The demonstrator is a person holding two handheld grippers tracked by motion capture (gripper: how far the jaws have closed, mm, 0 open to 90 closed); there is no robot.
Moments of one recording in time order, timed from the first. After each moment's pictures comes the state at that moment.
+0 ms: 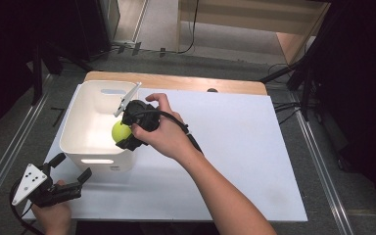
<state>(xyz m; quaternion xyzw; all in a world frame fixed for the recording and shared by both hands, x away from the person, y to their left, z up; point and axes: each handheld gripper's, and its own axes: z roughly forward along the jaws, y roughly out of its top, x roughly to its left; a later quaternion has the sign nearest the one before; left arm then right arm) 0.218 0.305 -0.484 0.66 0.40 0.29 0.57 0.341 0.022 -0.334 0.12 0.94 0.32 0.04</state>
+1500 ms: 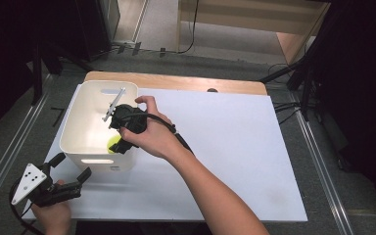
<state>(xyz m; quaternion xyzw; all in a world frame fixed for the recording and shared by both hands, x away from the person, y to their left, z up) 0.219 0.306 -0.484 0.66 0.40 0.29 0.57 0.349 0.050 -0.353 0.12 0.95 0.28 0.03</state>
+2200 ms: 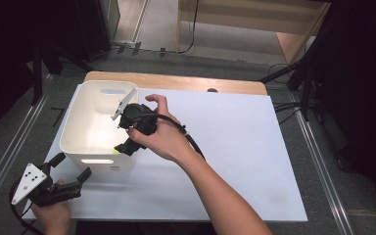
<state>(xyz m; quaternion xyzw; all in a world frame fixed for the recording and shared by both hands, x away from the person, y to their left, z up) 0.219 0.306 -0.484 0.66 0.40 0.29 0.57 0.336 0.026 -0.340 0.14 0.94 0.31 0.06</state>
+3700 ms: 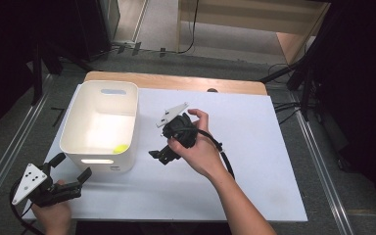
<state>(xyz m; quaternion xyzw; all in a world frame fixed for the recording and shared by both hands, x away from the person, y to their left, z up) 0.219 0.306 -0.484 0.66 0.40 0.29 0.57 0.317 -0.063 -0.376 0.22 0.91 0.35 0.09</state>
